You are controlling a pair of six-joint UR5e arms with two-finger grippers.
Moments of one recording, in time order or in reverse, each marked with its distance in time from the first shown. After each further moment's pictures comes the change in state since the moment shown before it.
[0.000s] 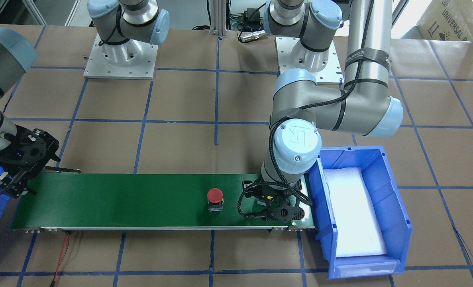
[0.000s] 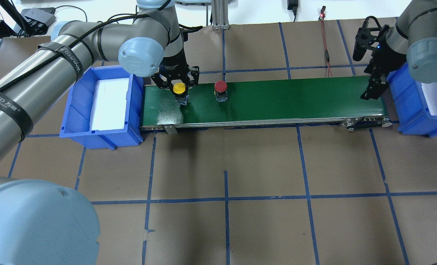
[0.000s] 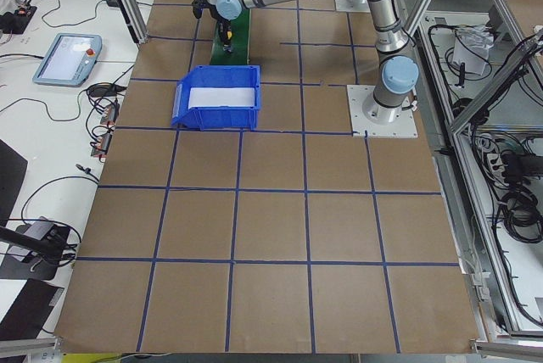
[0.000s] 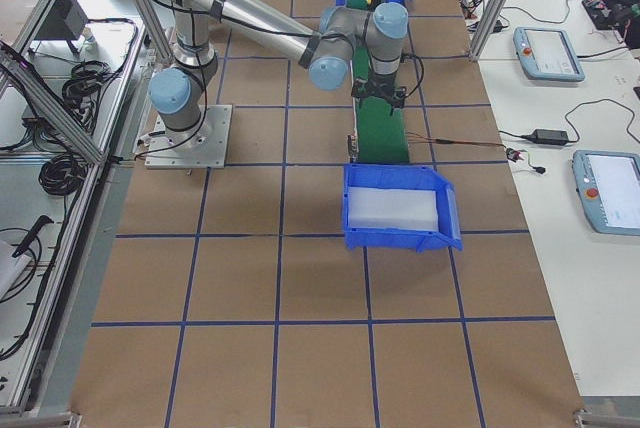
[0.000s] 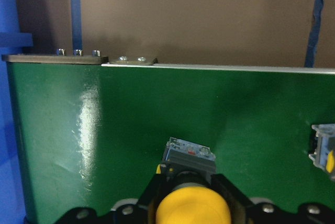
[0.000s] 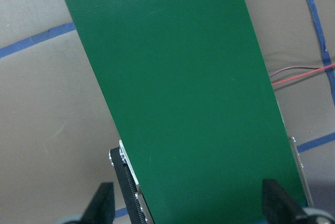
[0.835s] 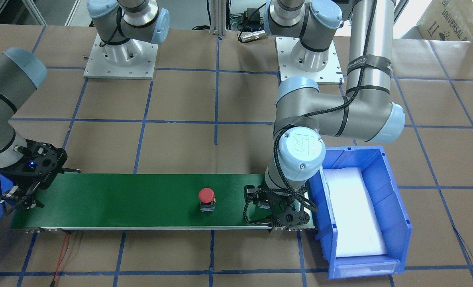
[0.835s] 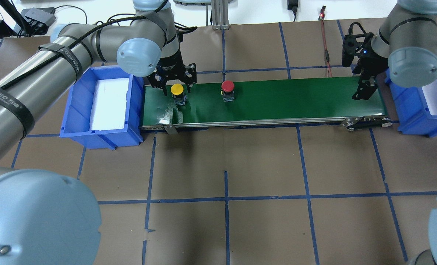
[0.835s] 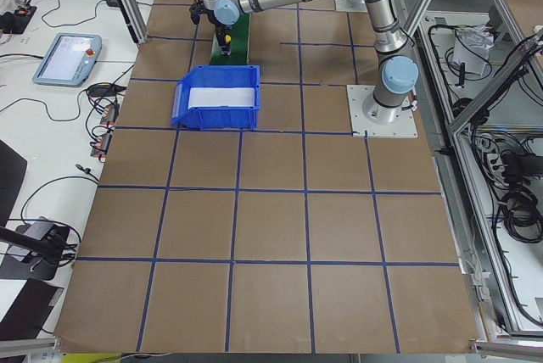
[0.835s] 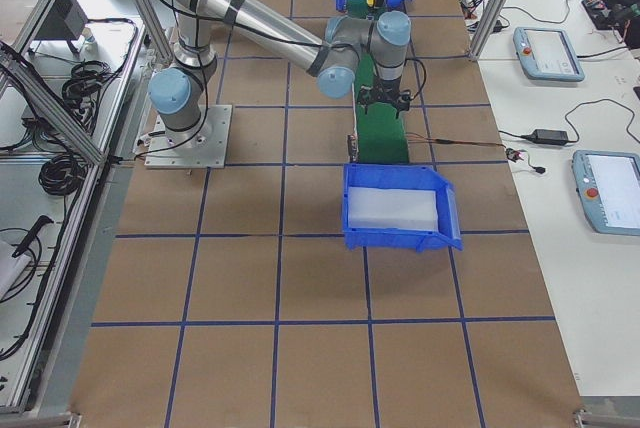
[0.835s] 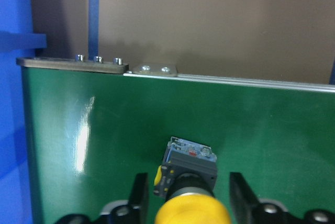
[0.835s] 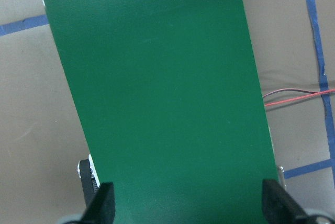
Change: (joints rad) left arm 0.007 -0.016 0.009 0.009 -0.001 -0.038; right arm 0.014 0.049 0.001 -0.082 -0.006 -0.085
